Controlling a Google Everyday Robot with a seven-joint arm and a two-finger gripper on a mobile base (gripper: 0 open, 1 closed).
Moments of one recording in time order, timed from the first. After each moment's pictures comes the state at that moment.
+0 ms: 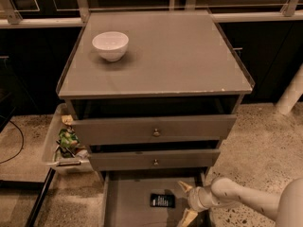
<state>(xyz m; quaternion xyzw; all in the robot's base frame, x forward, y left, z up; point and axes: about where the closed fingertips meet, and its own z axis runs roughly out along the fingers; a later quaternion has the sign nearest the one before) 0.471 -0.156 0.241 -0.64 0.69 0.19 0.28</state>
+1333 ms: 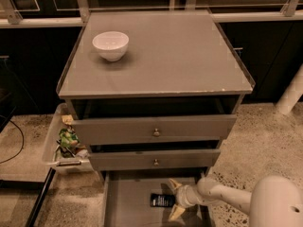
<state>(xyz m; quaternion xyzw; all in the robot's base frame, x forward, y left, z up) 0.516 -0.120 0.177 -0.64 0.68 0.17 0.31</state>
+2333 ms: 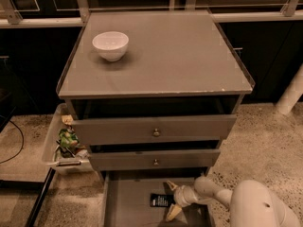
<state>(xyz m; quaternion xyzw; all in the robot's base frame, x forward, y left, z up) 0.532 -0.109 0.117 -0.63 0.69 0.22 0.30</state>
